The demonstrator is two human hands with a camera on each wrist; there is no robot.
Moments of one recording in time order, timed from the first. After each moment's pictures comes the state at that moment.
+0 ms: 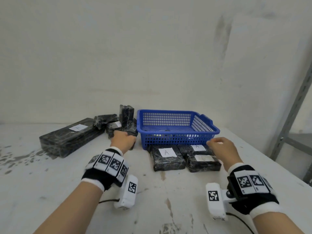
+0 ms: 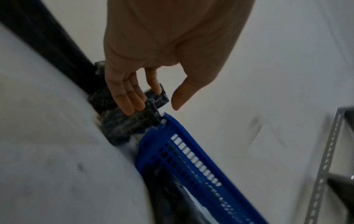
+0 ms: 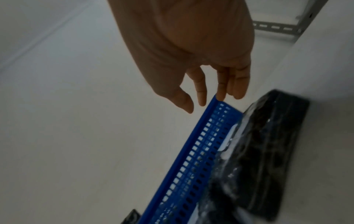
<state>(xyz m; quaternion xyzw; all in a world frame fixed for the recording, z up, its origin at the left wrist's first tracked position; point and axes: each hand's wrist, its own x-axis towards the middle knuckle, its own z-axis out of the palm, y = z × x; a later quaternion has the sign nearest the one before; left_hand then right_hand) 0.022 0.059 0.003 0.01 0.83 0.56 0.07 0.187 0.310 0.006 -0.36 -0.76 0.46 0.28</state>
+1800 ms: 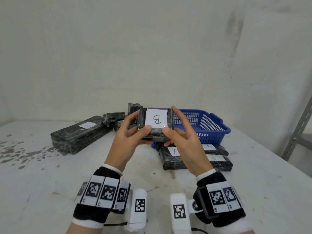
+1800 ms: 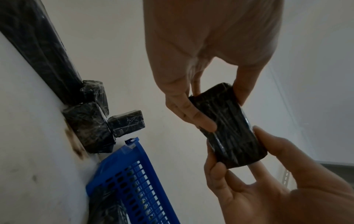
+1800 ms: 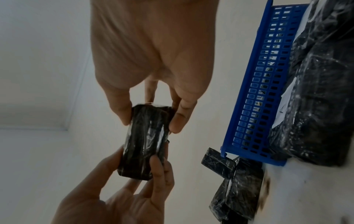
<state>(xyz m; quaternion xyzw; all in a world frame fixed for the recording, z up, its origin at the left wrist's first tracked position) 0.106 0.018 0.024 0.28 0.57 0.77 0.01 0.170 0.176 0.023 0.09 -0.69 0.68 0.25</state>
